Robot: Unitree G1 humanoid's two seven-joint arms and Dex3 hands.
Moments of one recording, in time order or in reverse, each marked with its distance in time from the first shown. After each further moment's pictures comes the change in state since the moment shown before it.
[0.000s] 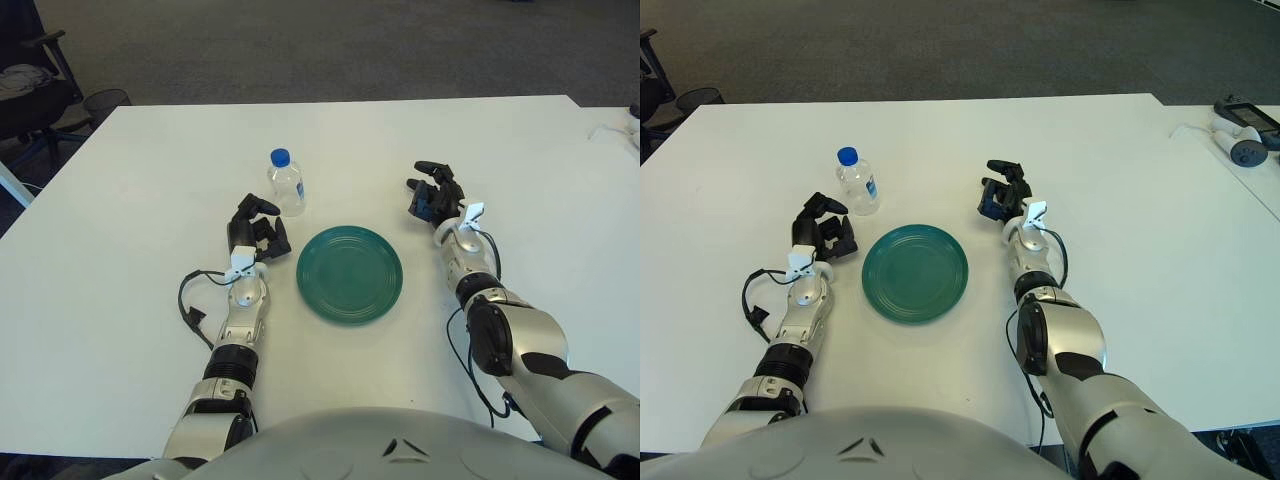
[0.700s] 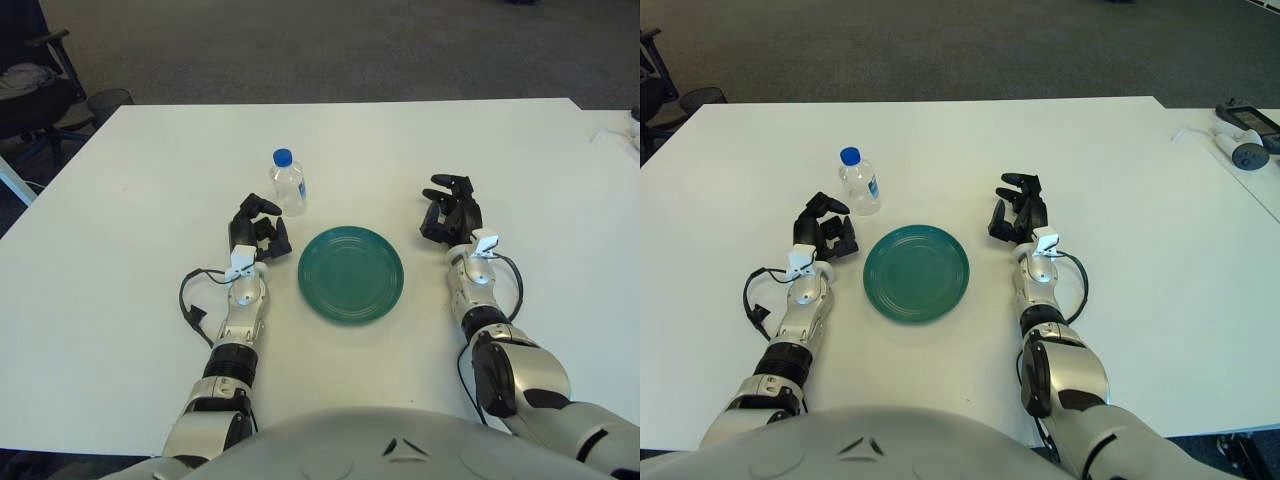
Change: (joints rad) left arm -0.007 0.004 0.001 0.008 -0.004 -0.006 -0.025; right arm 0.196 0.016 0.052 -0.144 -0.025 -0.191 -0.059
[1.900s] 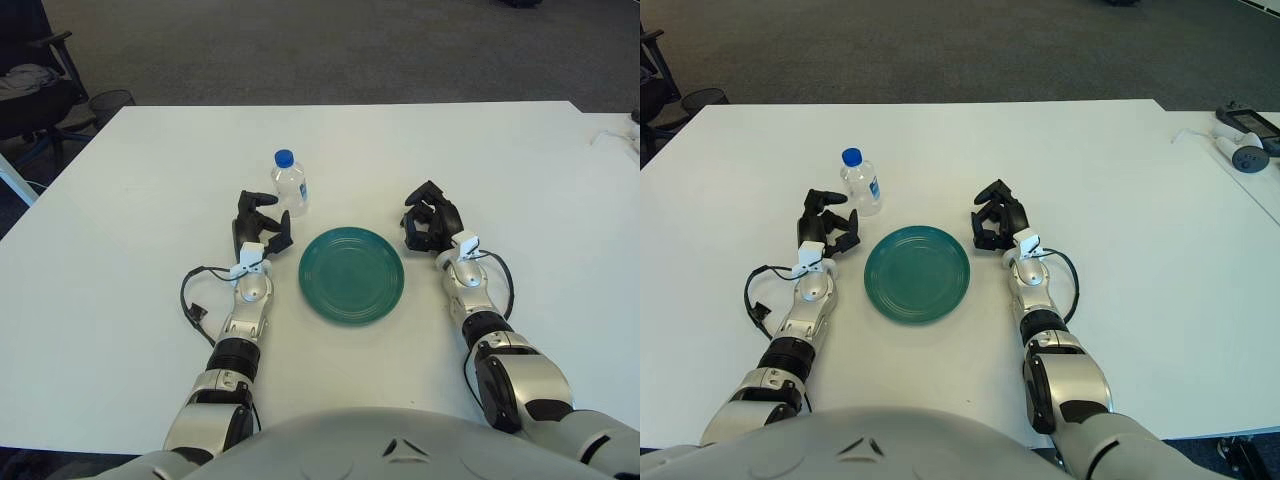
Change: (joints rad) left arm -0.047 0.019 -0.027 0.069 0.108 -0.014 0.105; right arm 0.029 -0.012 0.150 -0.049 -0.081 0.046 0.043
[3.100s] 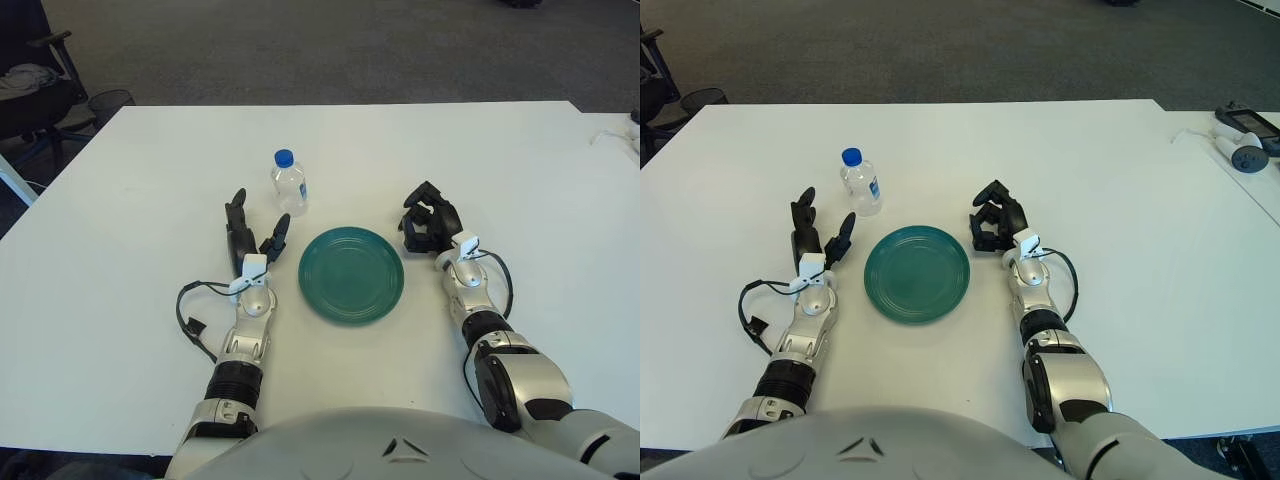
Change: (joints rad) left arm 0.134 -0.032 -0.042 -0.260 0.058 0.129 0.069; right arm -0.002 0.001 -0.004 0.008 0.000 0.044 -0.012
